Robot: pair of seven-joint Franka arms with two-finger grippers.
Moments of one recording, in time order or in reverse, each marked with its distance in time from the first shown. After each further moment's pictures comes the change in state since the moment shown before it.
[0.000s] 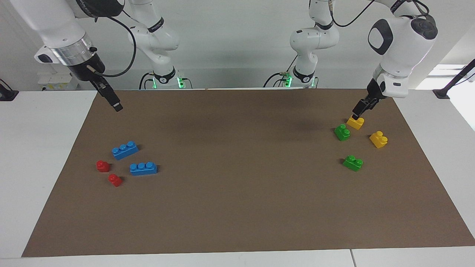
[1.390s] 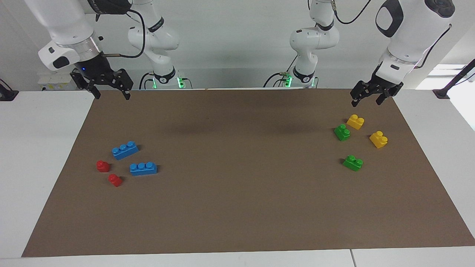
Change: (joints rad) left arm -0.050 0.045 -0.010 0.272 0.000 -0.250 0.459; right arm 0.081 -0.023 0.002 0.024 -0.180 -0.067 -0.872
